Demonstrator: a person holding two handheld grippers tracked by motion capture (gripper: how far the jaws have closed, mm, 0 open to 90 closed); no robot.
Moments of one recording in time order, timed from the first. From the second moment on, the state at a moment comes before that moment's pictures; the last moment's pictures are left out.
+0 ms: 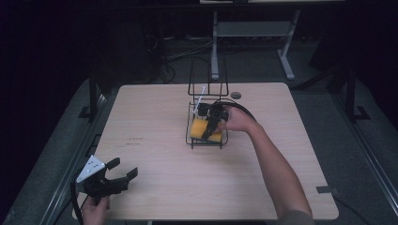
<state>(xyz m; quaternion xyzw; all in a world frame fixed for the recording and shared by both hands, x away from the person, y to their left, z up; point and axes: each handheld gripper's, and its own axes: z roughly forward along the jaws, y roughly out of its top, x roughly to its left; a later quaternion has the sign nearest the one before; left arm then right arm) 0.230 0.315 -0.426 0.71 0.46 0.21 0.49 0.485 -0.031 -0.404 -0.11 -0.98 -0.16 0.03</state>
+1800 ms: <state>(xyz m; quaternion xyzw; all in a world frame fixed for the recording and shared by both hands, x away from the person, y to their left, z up) 0.231 0.307 -0.427 0.72 0.45 0.21 0.49 0.469 -0.057 -0.379 -0.14 -0.97 -0.22 0.01</state>
